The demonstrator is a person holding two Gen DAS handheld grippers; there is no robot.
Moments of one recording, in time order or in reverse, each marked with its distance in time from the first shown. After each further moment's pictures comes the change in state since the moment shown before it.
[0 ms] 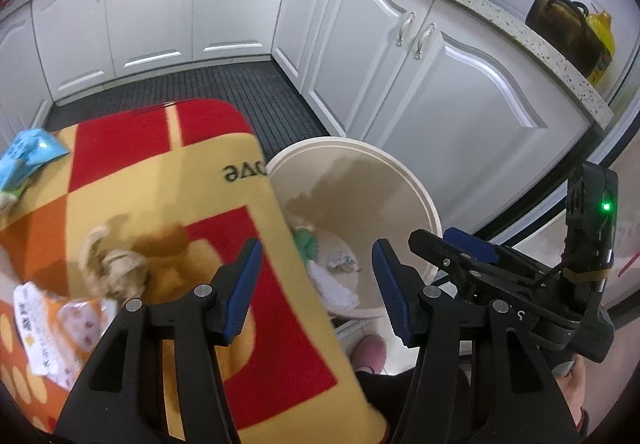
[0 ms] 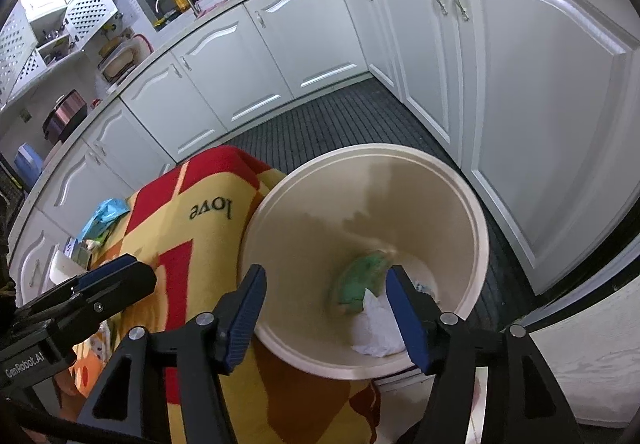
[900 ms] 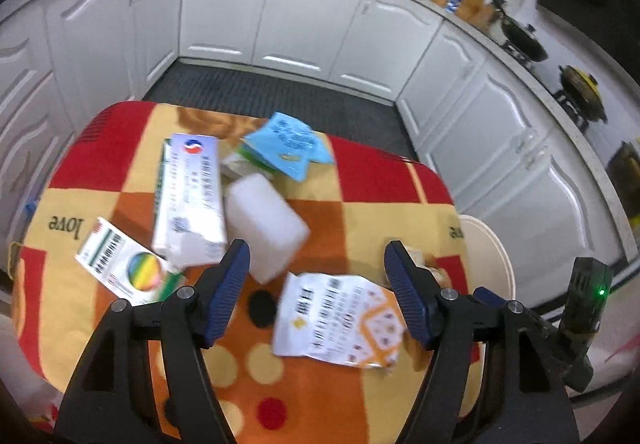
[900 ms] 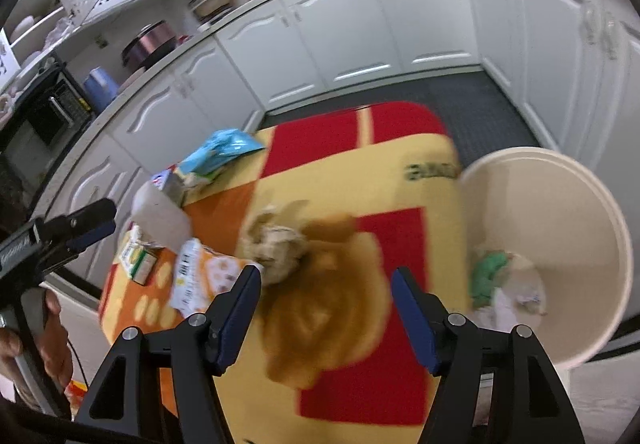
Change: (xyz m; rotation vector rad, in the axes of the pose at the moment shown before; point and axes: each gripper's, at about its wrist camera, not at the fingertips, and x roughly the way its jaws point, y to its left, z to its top) left arm -0.138 0.215 -0.026 -0.376 -0.115 0.214; right arm 0.046 0.166 -0.018 -0.211 0.134 0.251
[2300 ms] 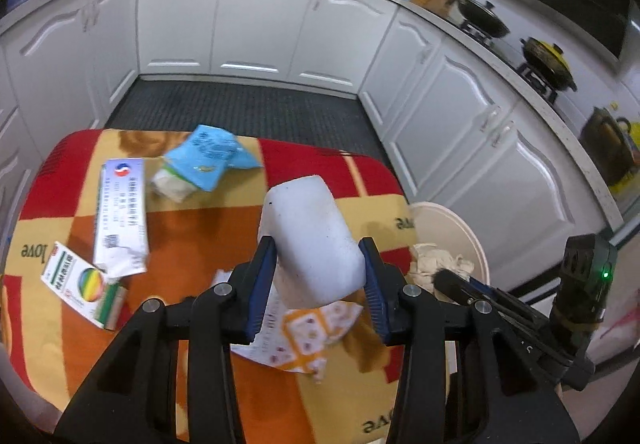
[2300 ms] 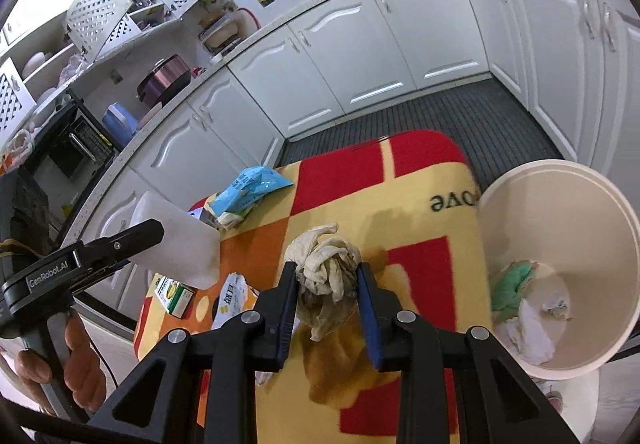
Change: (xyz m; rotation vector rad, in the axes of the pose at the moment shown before) left arm -0.003 -0.075 -0.005 0.130 -0.001 -0.093; right arm -0.038 -0.007 0.006 0.056 -0.117 0.058
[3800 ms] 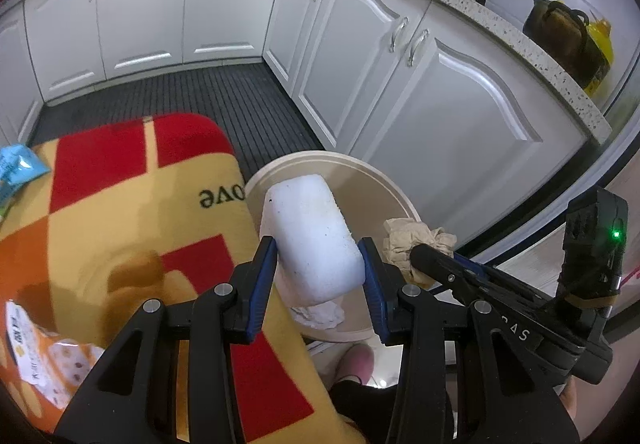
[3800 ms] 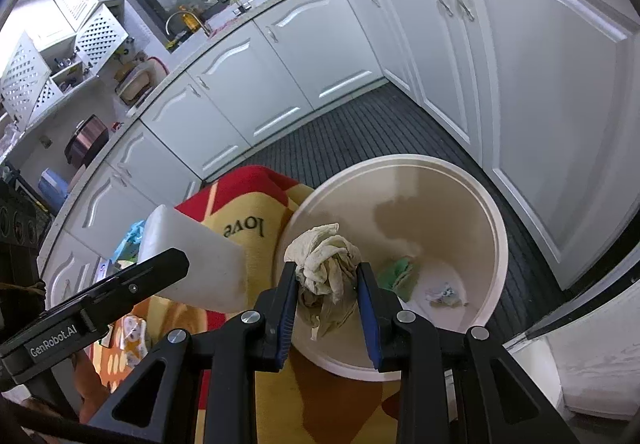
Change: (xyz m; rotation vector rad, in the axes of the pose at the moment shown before) left arm 0.124 -0.170 -0.033 0.230 0.126 -0.174; right arm -0.072 -0.147 -0.010 0.199 -0.080 -0.226
